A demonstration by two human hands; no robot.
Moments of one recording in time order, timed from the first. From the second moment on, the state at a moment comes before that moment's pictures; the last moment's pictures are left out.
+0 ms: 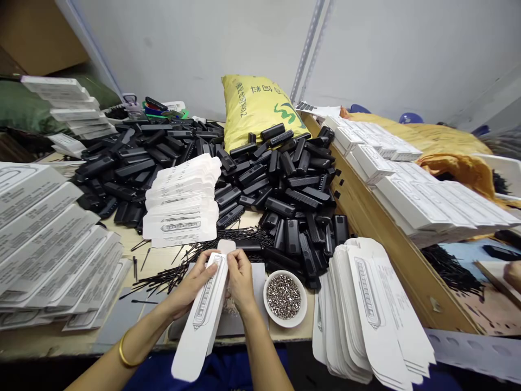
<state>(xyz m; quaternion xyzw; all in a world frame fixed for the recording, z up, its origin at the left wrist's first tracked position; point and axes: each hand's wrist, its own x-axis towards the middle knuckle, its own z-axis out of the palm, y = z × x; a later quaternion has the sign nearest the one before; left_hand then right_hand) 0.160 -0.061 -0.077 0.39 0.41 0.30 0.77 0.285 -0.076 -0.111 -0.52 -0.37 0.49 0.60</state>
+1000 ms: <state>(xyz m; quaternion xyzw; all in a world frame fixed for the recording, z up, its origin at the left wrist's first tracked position) 0.128 -0.066 -0.088 0.69 0.52 0.33 0.37 0.291 -0.052 -0.130 -0.64 -0.59 0.28 0.39</state>
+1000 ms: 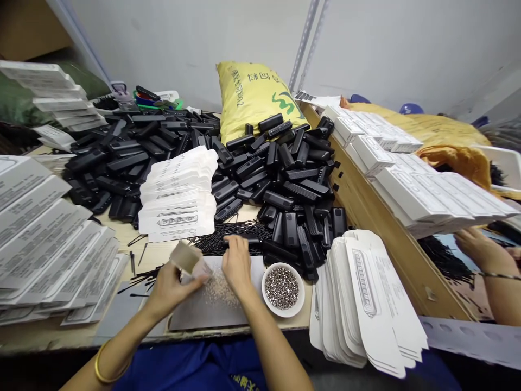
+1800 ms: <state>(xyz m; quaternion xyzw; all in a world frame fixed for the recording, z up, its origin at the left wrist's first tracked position) 0.129 -0.037 -0.079 0.79 0.52 0.23 0.22 0.342 -0.036 -0.051 -0.47 -0.59 0.41 0.51</state>
